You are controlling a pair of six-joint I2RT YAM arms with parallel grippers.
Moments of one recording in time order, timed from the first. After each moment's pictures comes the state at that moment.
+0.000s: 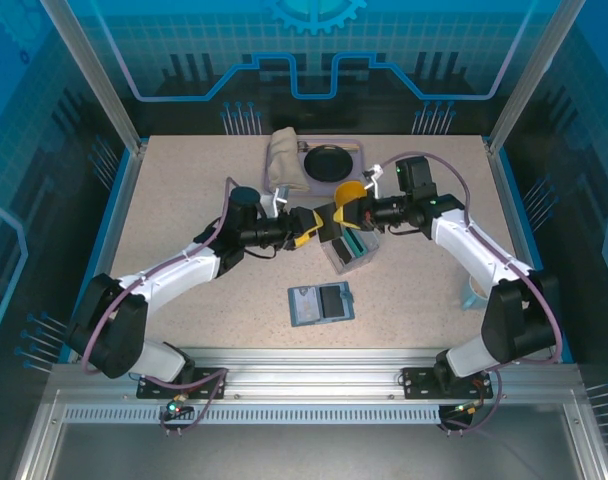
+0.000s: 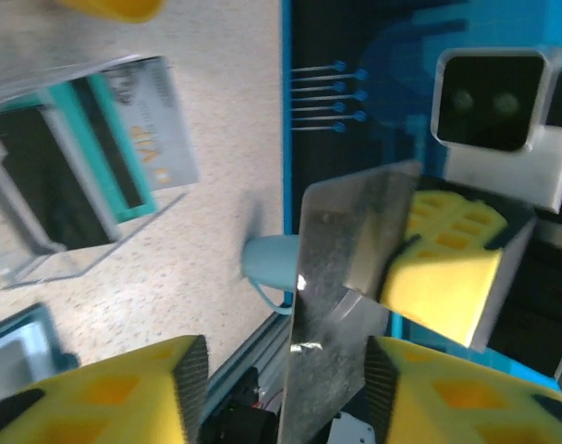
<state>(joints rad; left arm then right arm) -0.48 1.43 0.86 0.16 0.65 -1.18 0.29 1.48 1.13 -0.44 -0.94 0.61</state>
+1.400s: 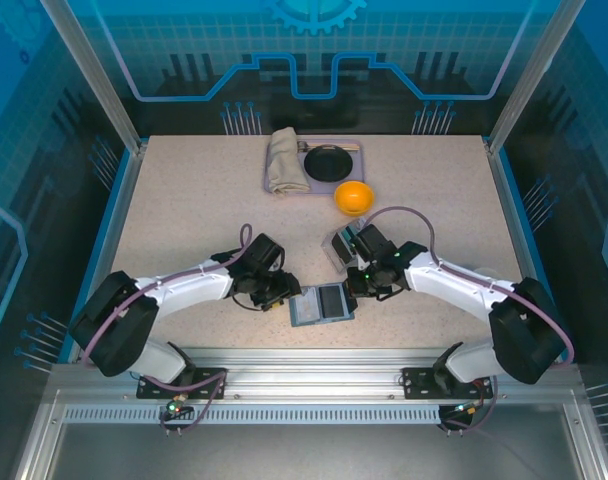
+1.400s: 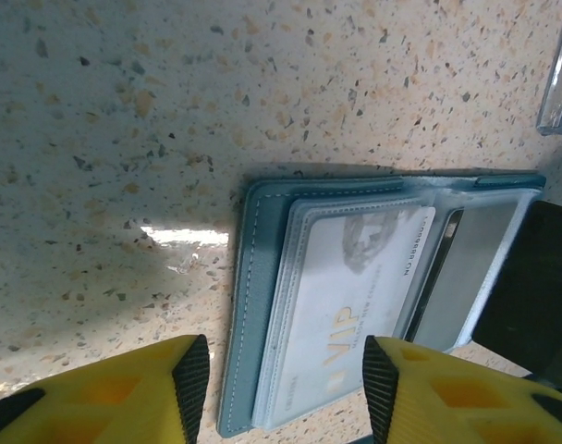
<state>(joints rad) -0.65 1.46 0.73 -0.40 0.30 -1.08 0.66 1.39 0.83 -0.65 -0.14 0.58</state>
